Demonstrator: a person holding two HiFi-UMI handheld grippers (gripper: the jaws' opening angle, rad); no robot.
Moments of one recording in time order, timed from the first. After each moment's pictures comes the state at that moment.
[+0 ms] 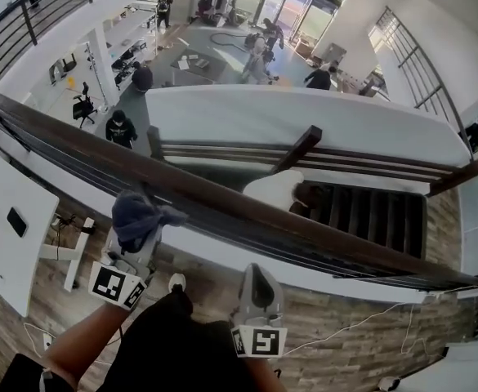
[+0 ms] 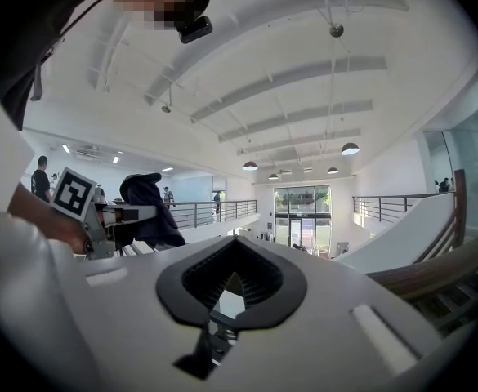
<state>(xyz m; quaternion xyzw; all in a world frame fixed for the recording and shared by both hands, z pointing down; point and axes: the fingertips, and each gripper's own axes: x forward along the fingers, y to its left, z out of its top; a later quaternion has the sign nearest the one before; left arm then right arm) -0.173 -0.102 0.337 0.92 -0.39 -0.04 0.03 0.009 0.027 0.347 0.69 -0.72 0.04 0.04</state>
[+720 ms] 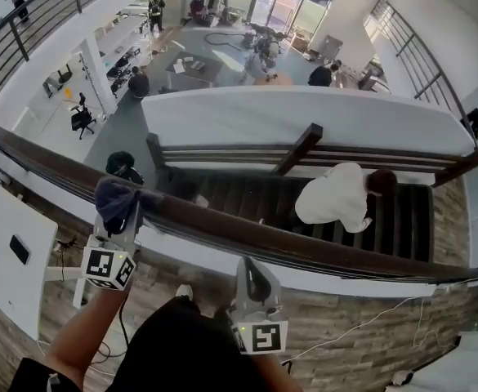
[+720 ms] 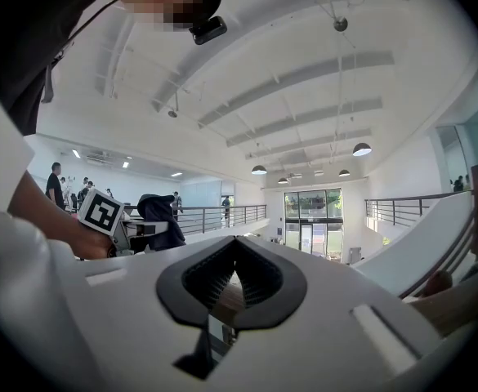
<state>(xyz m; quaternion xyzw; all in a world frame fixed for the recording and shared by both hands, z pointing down) -0.201 -0.205 0.364 0.89 -0.46 0.00 0.03 0.005 -0.033 0.337 0.66 -0.75 0.03 0.03</state>
